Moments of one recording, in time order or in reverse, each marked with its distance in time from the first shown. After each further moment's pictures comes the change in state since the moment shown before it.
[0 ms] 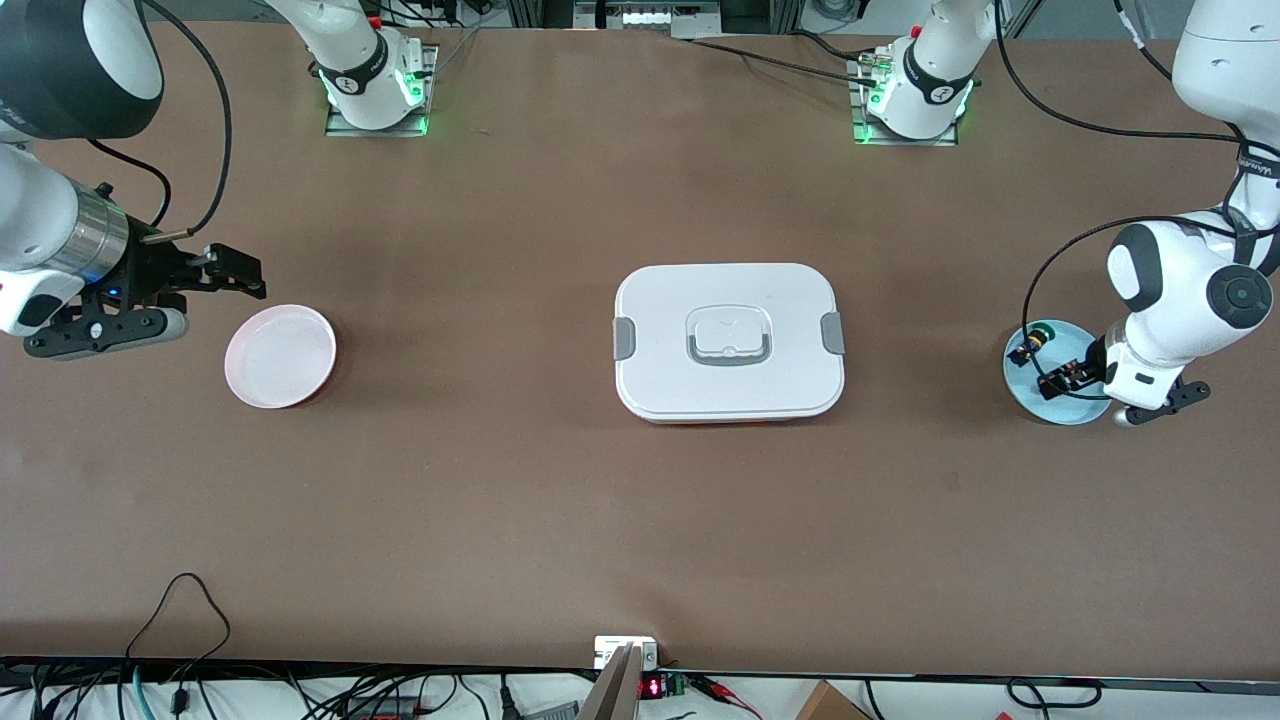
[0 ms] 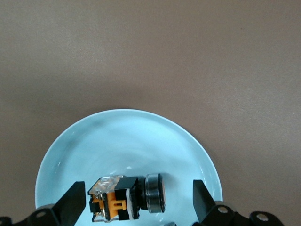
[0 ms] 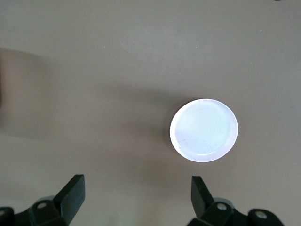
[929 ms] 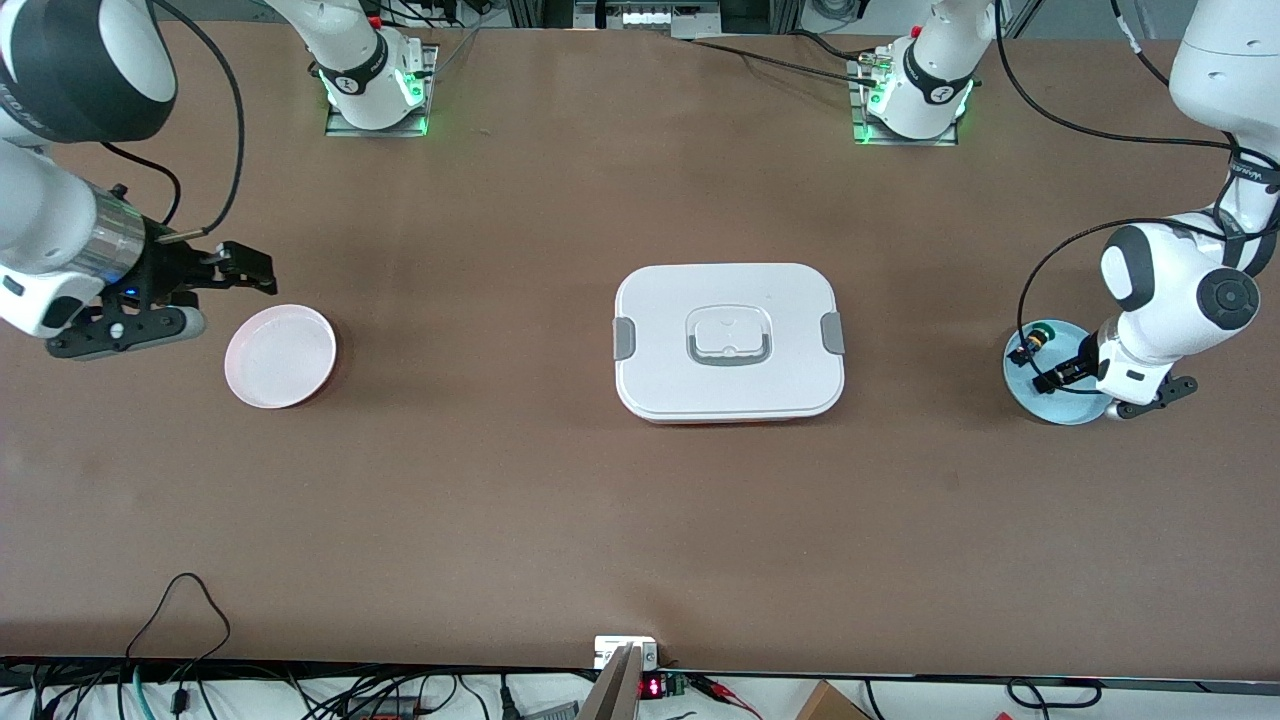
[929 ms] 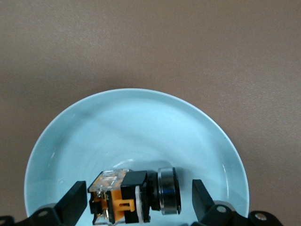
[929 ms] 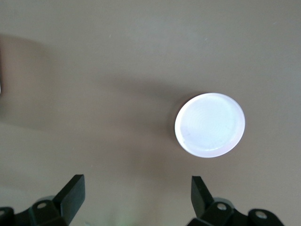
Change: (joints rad) left arm 0.019 0.043 0.001 -0.024 0.000 0.029 0.000; right arm 0.027 0.012 0.003 -0.002 0.000 -0.040 -0.012
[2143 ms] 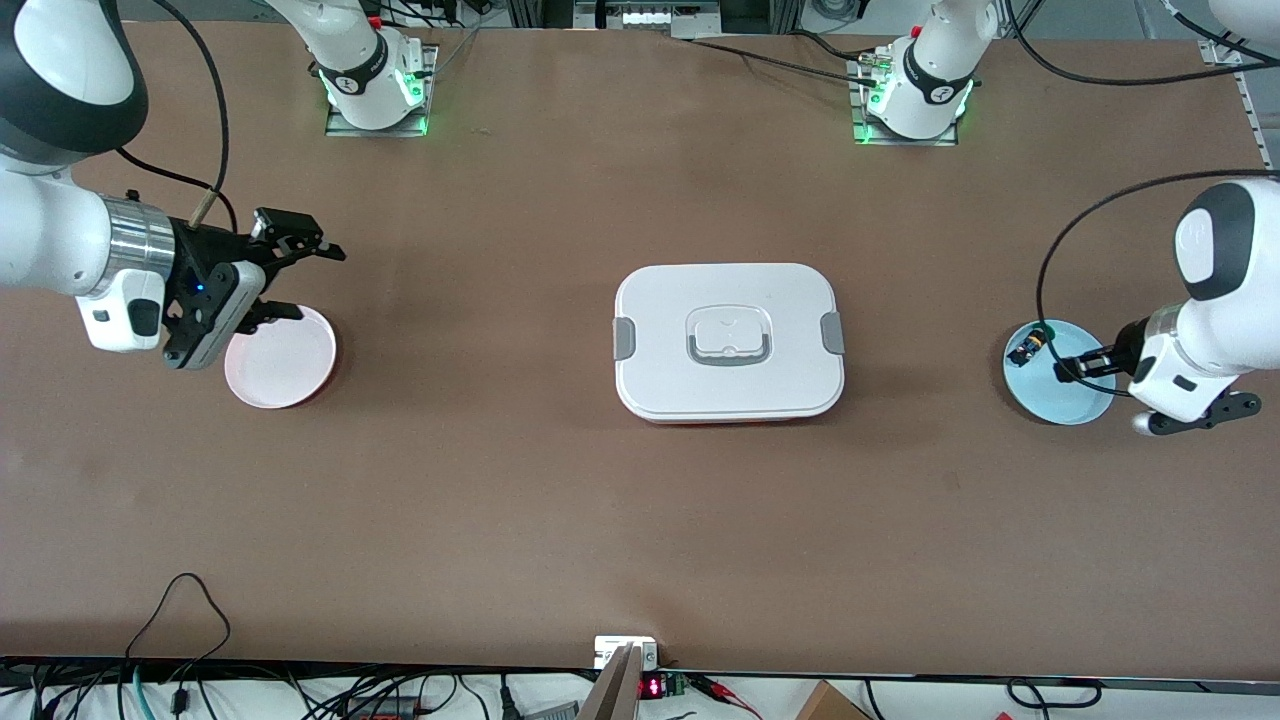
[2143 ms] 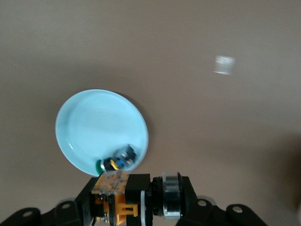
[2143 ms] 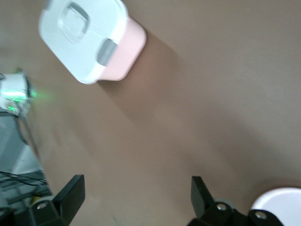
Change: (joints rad) left arm -0.008 -0.165 -0.271 0.424 -0.001 -0.756 0.031; right arm -0.057 0.047 0.033 -0.012 0.453 -0.010 -0.530
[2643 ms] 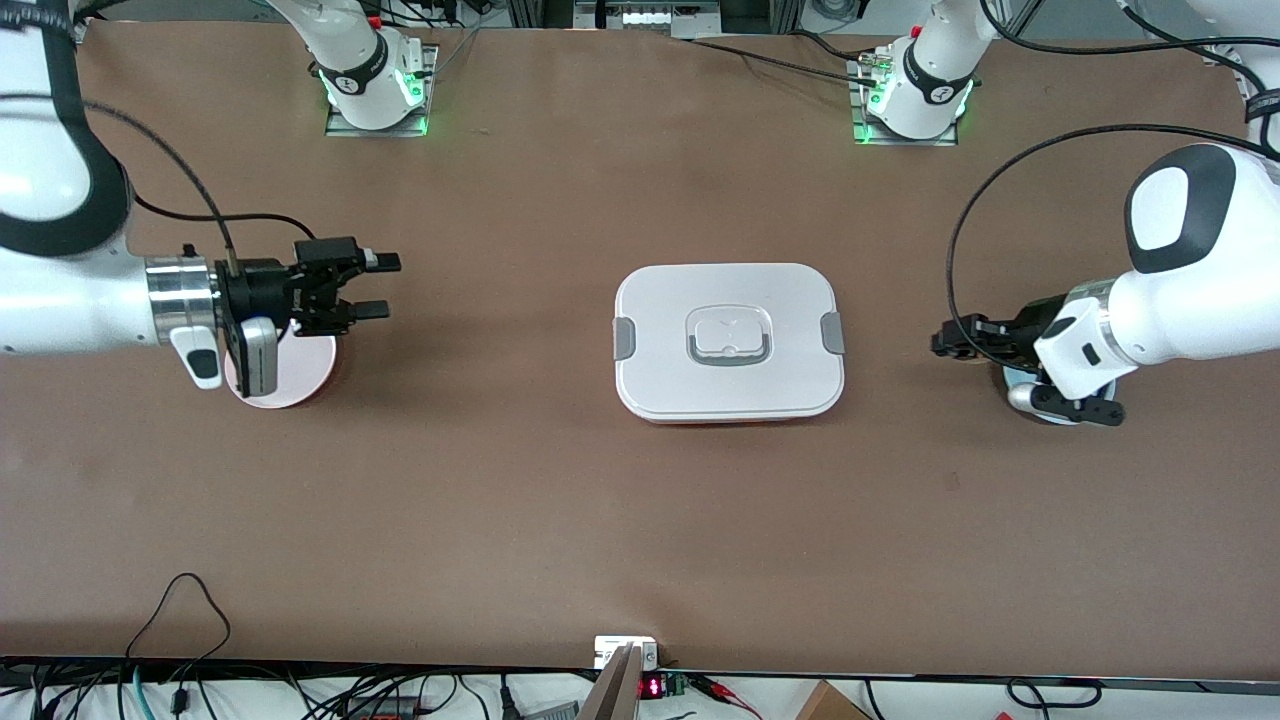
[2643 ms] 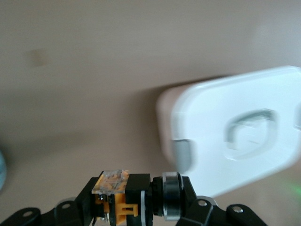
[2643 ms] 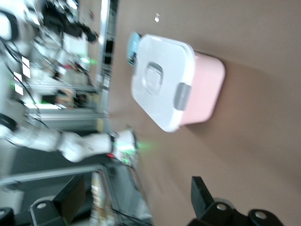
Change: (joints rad) left arm 0.001 0.006 -0.163 0.057 -0.426 -0.043 0.325; right arm -0.046 0.111 -0.003 -0.124 0.526 0.011 0.098
